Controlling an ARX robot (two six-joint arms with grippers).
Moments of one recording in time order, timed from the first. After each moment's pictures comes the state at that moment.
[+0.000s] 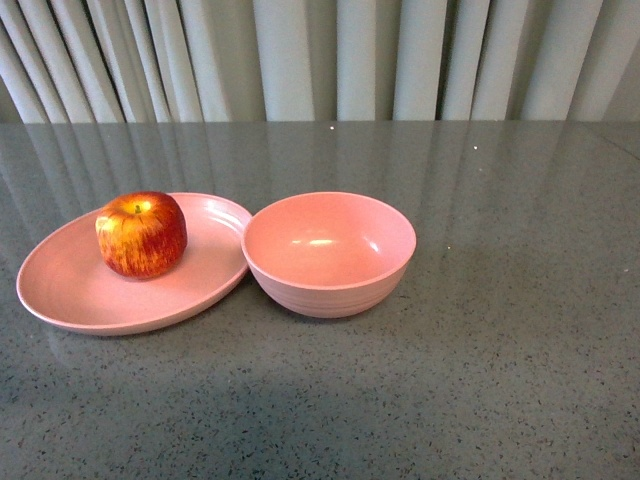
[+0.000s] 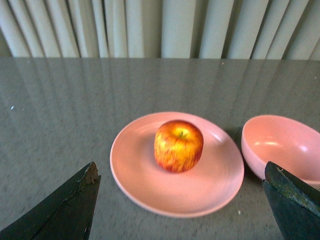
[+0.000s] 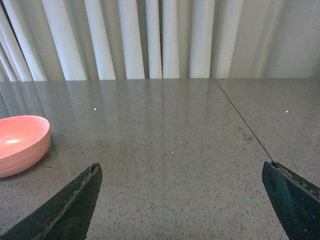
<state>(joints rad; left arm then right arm) -0.07 0.74 0.28 0.31 0.07 -0.04 0.00 0.00 0.01 0.00 0.00 0.01</state>
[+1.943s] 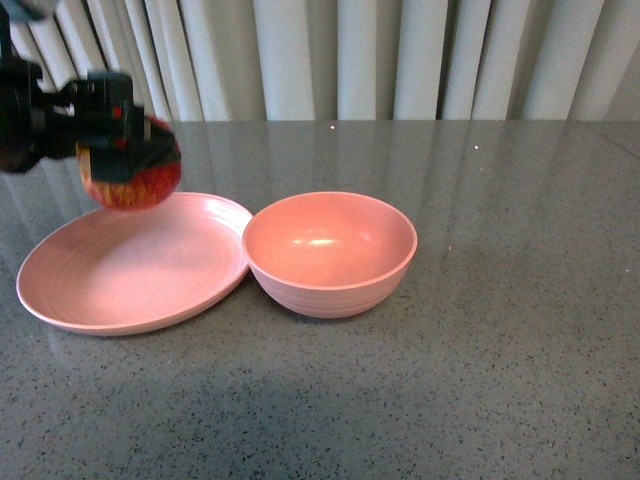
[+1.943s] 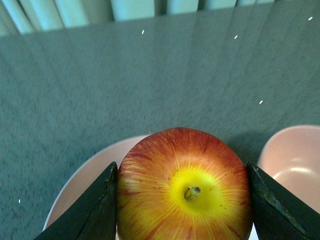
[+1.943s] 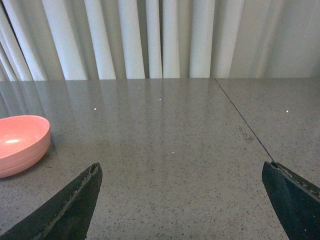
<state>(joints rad) -0.14 1.56 0.83 0.34 0.18 0.06 0.00 0.00 0.01 0.00 0.00 0.01</state>
